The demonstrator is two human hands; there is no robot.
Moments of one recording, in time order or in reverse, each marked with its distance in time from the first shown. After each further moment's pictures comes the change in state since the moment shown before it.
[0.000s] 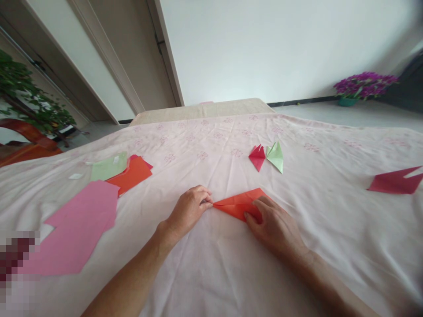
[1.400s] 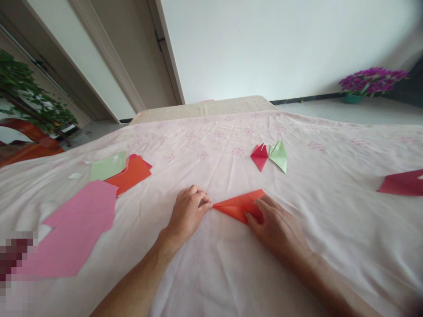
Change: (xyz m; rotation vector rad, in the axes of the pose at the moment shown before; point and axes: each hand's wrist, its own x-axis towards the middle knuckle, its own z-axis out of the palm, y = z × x) left_hand -0.004 0.003 0.008 0.135 0.089 -0.130; right_hand 0.005 0.004 0.005 -0.055 -0.008 0.024
